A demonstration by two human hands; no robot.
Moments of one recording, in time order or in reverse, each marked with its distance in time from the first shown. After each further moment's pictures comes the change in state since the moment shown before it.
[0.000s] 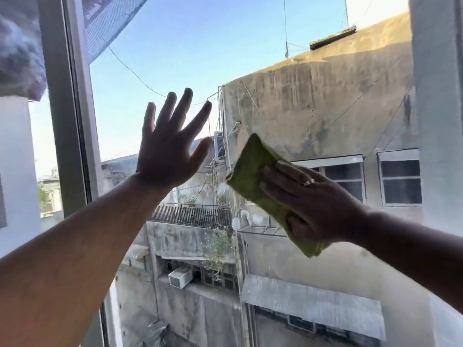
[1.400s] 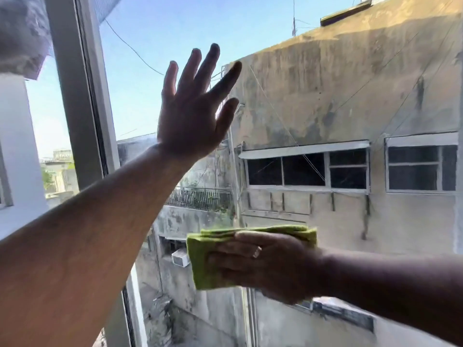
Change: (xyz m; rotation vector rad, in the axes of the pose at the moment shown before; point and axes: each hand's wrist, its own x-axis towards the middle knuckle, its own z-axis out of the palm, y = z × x) left_hand 0.005 -0.005 0.008 -0.048 0.132 -0.010; right_hand 0.027 -0.145 0.045 -0.098 -0.132 -0.498
